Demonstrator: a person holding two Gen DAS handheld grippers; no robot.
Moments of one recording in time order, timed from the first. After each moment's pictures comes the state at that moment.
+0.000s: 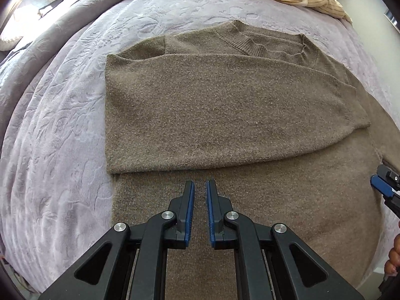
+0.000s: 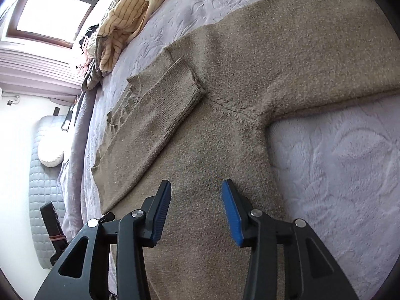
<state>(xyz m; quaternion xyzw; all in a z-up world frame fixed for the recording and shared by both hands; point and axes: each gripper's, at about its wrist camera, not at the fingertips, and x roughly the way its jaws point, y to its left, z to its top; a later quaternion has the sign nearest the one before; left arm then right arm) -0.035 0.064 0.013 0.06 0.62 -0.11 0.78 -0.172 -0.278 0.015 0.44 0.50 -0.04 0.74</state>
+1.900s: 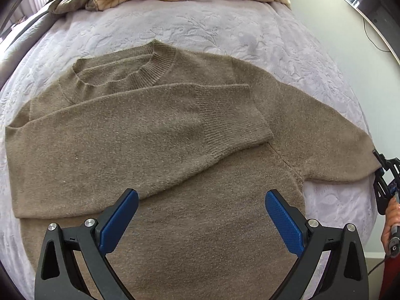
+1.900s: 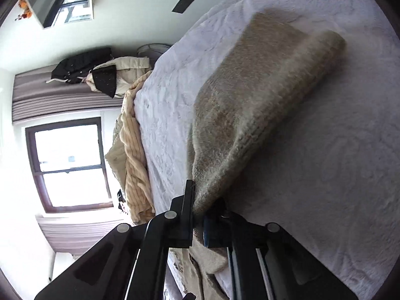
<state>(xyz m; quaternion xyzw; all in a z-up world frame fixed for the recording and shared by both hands) -0.044 -0.152 0.034 0.05 0.60 -0.24 0.76 -0.320 -0.544 0.014 0.72 0.17 -0.18 0.65</state>
